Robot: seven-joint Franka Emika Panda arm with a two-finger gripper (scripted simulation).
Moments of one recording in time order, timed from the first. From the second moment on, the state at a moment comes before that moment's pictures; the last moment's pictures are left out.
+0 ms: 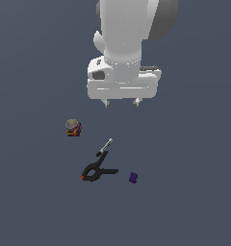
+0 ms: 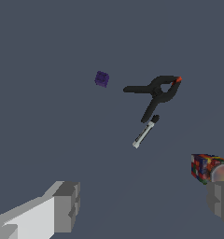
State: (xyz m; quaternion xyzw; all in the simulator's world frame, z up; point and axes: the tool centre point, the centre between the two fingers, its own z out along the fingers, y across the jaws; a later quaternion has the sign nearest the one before) arm -0.010 0.021 0.316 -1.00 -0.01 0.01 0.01
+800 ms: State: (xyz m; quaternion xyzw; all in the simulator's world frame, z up) arm -0.006 0.006 0.313 -1.00 0.01 0.02 0.02
